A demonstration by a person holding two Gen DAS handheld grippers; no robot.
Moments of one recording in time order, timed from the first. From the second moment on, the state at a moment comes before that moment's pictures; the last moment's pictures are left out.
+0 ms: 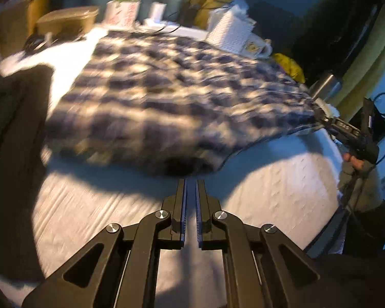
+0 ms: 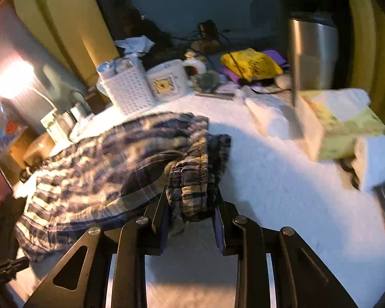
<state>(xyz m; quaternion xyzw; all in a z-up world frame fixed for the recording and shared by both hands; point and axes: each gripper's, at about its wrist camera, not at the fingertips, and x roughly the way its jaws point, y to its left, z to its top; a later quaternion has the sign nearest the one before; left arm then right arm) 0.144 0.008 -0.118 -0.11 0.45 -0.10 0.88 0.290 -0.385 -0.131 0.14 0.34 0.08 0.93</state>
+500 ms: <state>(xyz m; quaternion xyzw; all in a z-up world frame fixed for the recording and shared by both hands) 0.188 0.085 -0.088 -0.08 0.39 0.02 0.92 0.274 -0.382 -0.127 0.10 0.34 0.06 0.93</state>
